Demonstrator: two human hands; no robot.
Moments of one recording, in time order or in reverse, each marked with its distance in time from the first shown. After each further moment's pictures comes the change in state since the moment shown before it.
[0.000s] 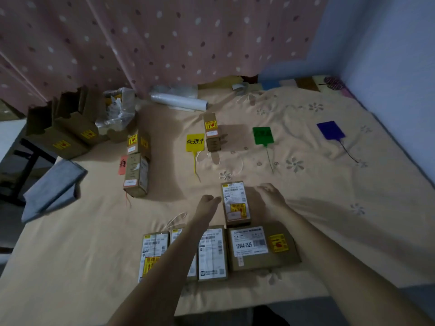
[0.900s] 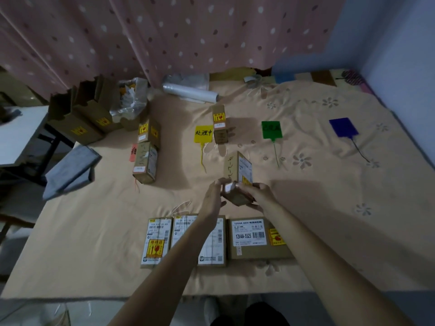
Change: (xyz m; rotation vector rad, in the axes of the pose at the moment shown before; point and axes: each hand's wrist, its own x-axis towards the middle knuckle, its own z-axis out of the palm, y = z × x) left_hand -0.068 0.015 0.010 -0.271 -0.051 0.264; right_hand -0.030 -0.009 0.021 0.330 -0.259 0.049
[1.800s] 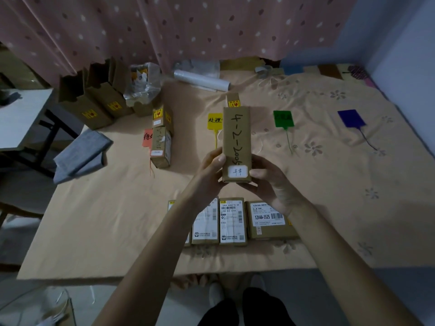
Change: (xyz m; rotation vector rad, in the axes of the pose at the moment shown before) left_hand -0.036 0.046 -0.097 -0.396 -0.512 0.130; right_hand -0.119 -0.035 0.059 0.341 -0.512 -0.297
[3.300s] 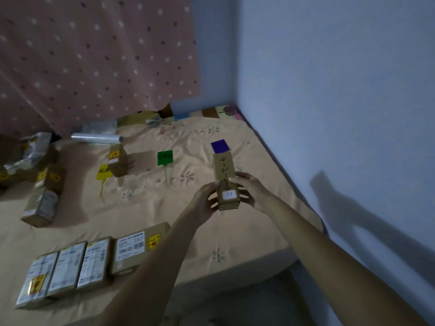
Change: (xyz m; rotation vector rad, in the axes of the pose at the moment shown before) left_hand 0.135 -0.192 0.398 0.160 0.110 -0.252; right_hand -0.222 -0.165 -0.348 -0.229 0.446 0.007
